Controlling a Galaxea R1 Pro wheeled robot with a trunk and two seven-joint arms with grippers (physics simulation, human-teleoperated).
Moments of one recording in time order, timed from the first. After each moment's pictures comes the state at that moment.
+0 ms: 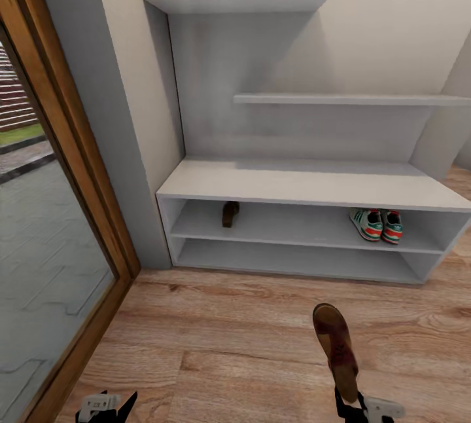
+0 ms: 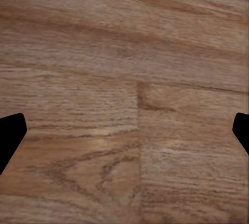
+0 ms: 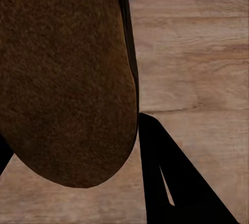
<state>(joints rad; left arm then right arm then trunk) -0.24 0.20 0.26 -0.37 0.11 -0.42 -0.57 -0.21 -0.04 -0.39 -0.41 0.16 -0.56 0.11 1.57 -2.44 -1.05</state>
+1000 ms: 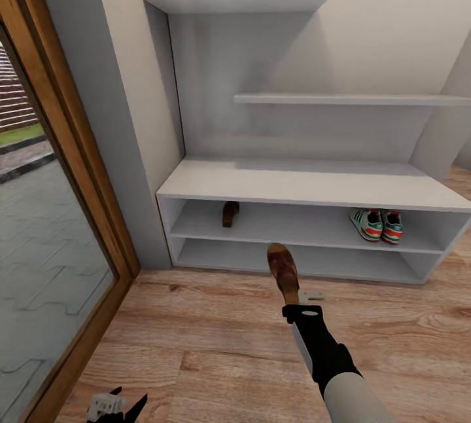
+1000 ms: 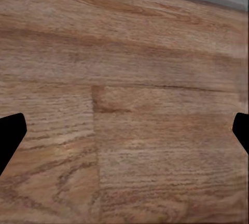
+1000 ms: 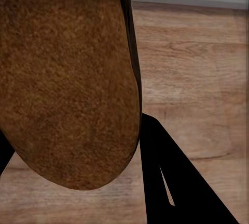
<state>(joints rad) -0.24 0.20 0.25 -0.38 0.10 -0.42 -0.73 -0.59 0.17 -0.14 -0.68 0.20 0.36 -0.25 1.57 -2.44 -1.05</state>
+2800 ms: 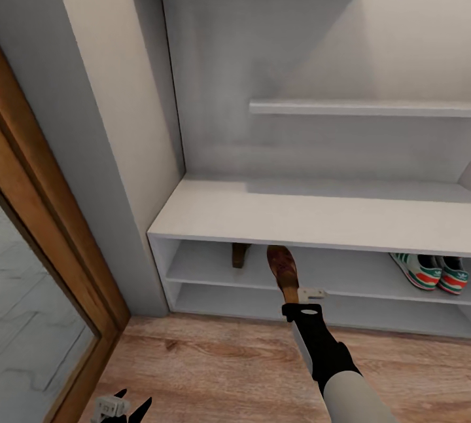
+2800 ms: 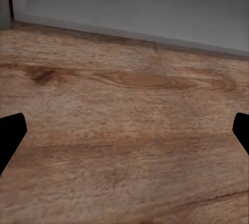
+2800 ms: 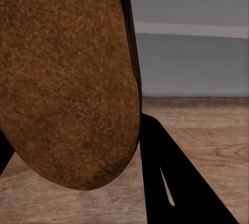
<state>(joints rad) -0.24 0.19 0.25 -0.37 0.10 -0.42 -0.78 -0.60 0.17 -0.14 -0.68 0.20 0.37 -0.25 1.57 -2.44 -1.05</state>
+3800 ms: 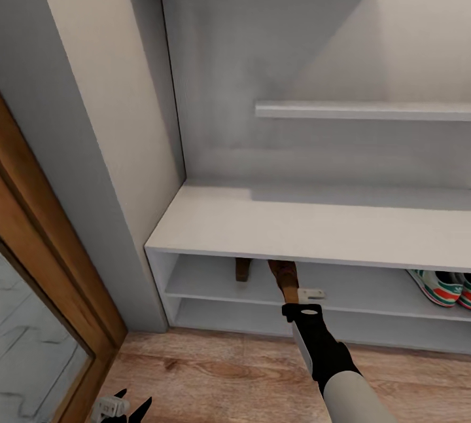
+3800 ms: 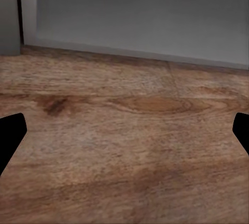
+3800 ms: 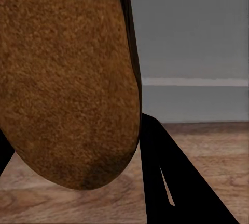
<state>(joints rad) -0.24 0.19 0.25 -0.37 0.10 -0.42 -0.78 -0.60 0.17 -0.14 -0.68 0.20 0.37 -0.25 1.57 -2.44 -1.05</state>
